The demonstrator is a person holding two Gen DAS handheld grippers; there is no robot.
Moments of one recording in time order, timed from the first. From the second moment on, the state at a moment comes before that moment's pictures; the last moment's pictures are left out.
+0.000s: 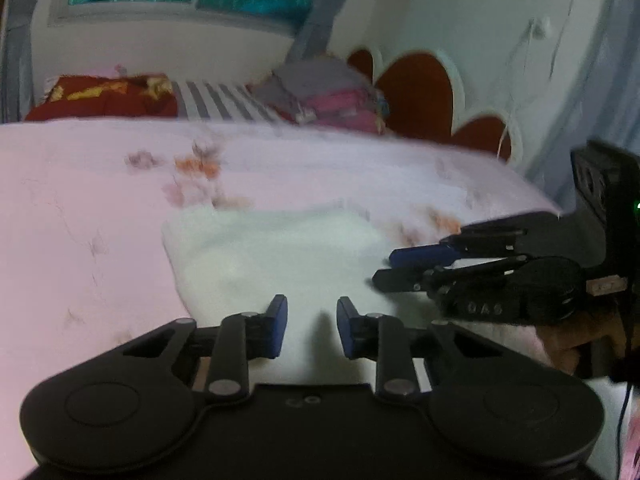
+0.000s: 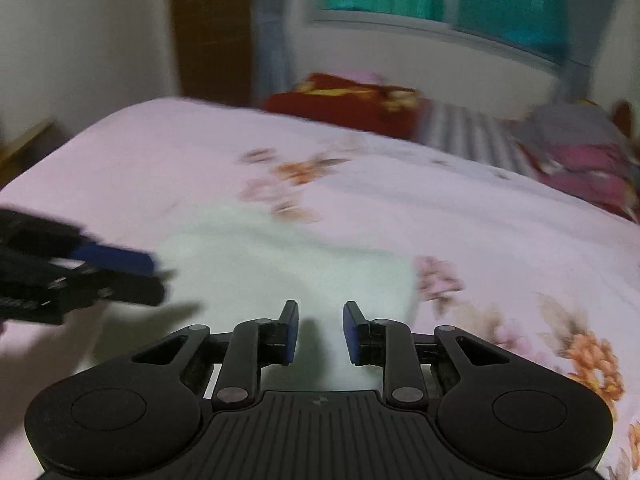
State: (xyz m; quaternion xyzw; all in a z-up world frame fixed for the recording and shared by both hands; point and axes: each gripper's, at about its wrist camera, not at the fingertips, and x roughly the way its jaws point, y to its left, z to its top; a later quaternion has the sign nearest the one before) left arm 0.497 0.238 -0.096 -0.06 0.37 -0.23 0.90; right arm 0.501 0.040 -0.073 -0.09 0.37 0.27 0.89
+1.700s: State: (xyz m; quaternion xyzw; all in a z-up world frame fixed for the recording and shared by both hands) left arm 0.312 0.194 -0.079 -0.08 0.36 -0.08 0.93; right arm 0.337 -0.027 -0.071 -0.03 0.39 0.25 0.89
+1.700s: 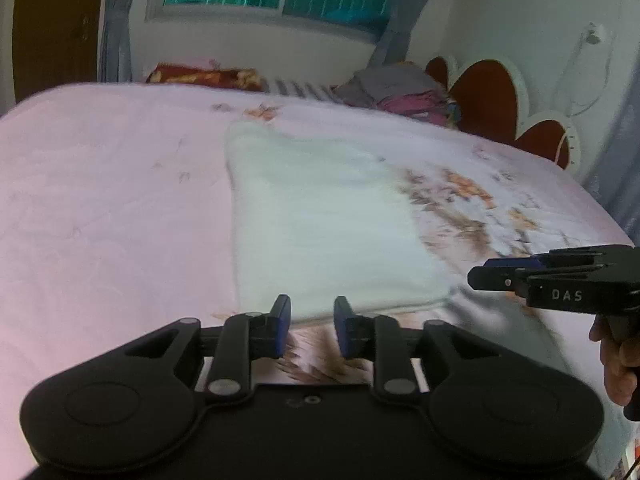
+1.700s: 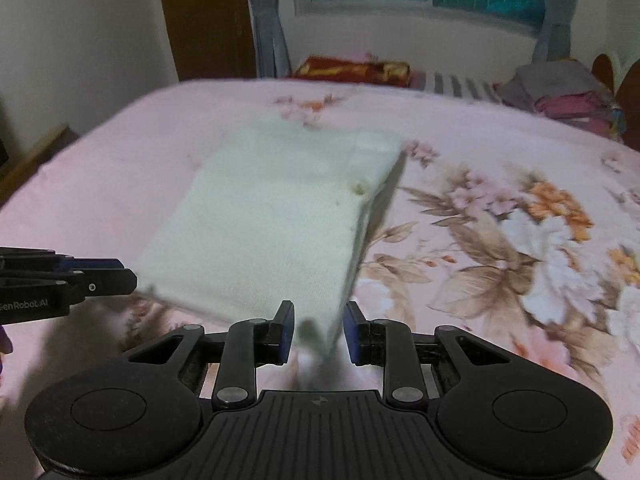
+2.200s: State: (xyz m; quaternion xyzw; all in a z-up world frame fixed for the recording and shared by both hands) left arm 0.195 0.152 -0.007 -0.09 0.29 -0.02 0.95; right arm 0.212 -0.077 0.009 0.01 0.32 0.23 0.92
